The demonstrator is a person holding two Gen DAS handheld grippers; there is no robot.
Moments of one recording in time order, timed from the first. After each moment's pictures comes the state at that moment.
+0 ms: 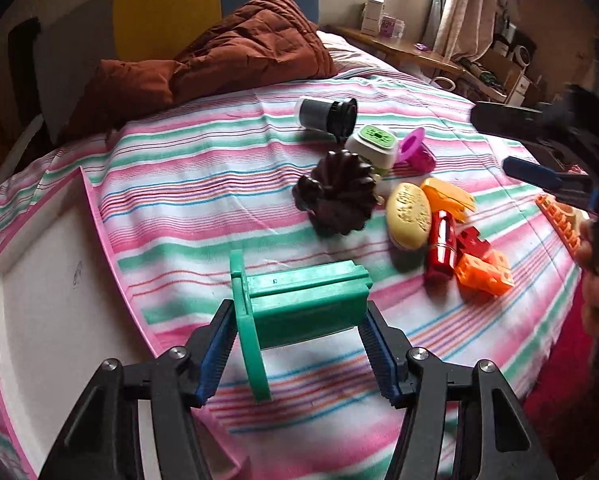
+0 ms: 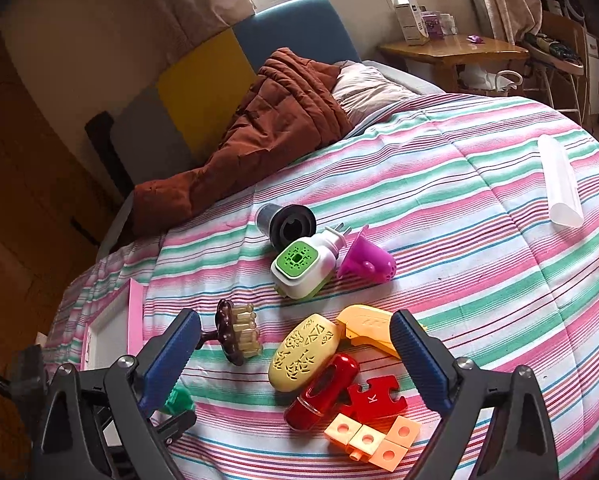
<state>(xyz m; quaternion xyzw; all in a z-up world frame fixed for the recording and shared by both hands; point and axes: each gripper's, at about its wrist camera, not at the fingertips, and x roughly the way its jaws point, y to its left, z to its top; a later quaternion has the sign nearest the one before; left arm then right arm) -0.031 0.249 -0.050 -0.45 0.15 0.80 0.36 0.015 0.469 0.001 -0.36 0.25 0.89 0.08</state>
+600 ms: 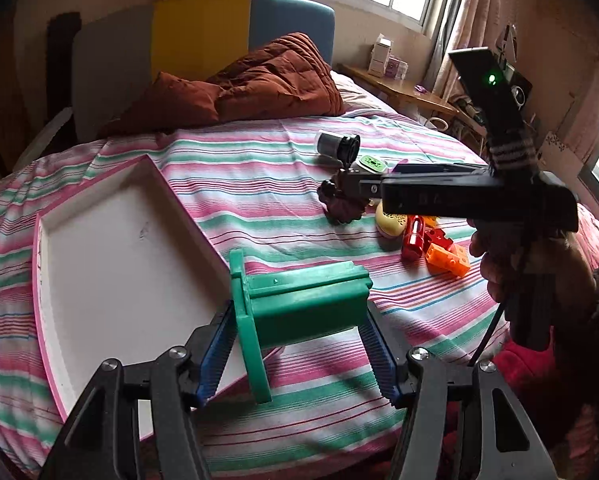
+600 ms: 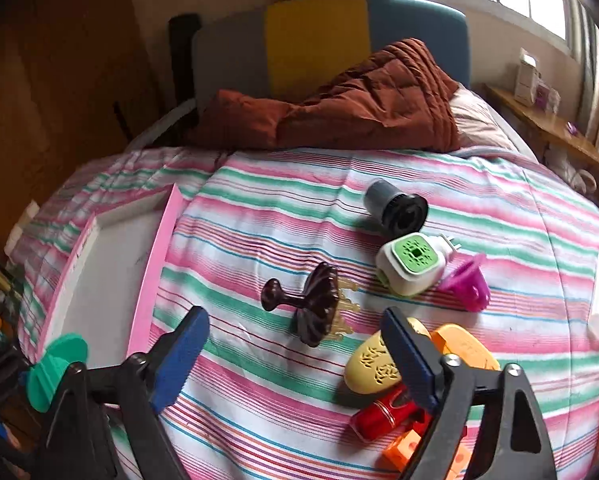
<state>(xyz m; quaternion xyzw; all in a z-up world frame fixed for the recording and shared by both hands) 0.002 0.160 -0.011 -0.42 0.08 0.83 0.35 -0.031 0.357 -0.007 -0.42 0.03 0.91 -0.02</state>
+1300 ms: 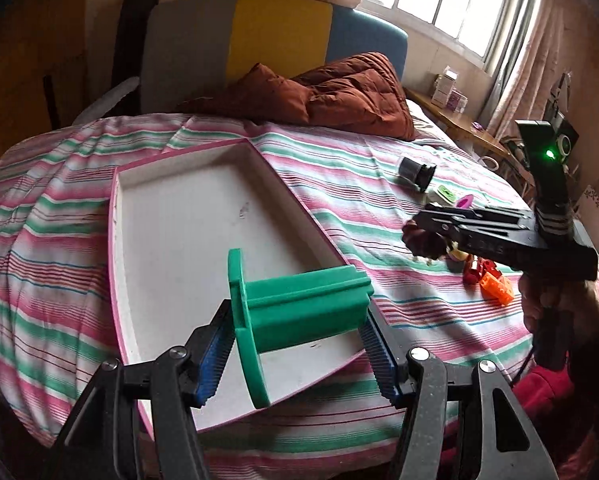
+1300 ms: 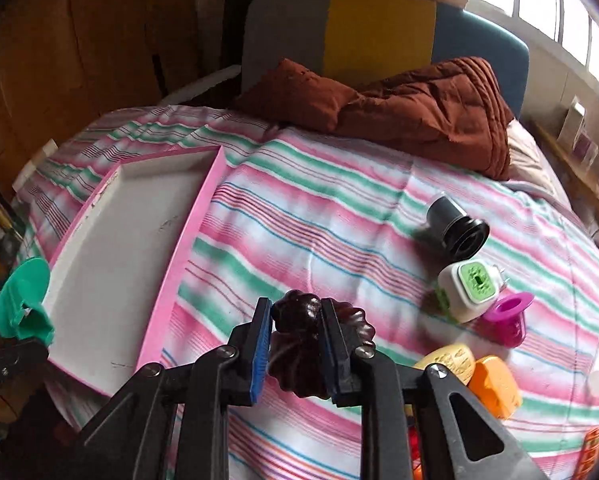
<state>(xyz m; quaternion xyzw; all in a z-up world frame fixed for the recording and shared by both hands) -0.027 0.085 -0.018 -0.43 0.02 0.86 0.26 -0.043 0.315 -0.019 -0.45 -0.01 0.89 -0.08</state>
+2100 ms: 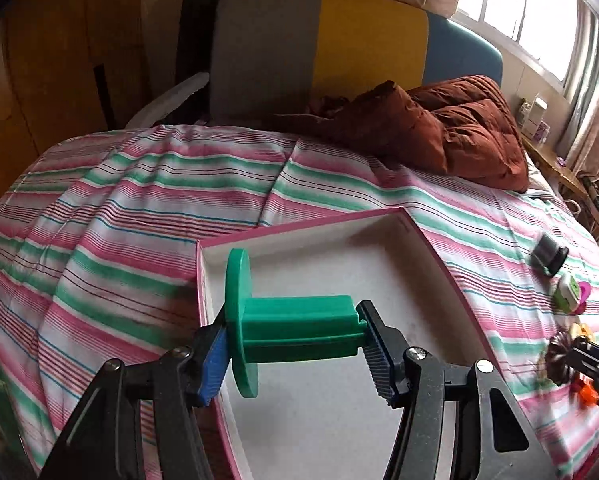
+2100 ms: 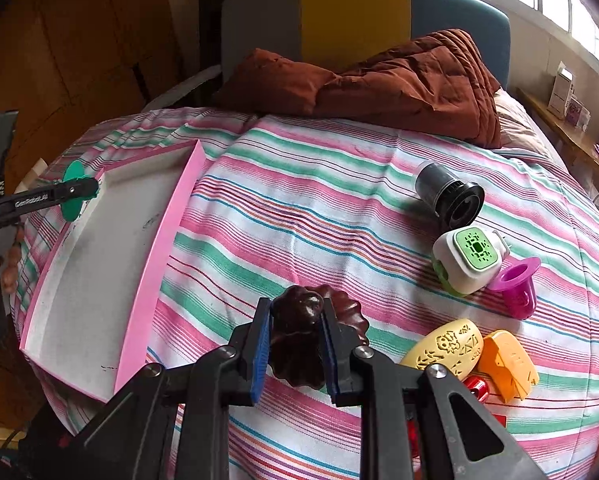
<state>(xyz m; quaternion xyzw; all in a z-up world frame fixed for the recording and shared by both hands) -0.203 0.055 -0.039 -0.43 0.03 0.89 0.14 -0.043 0.327 -0.034 -0.45 0.02 0.89 -0.06</state>
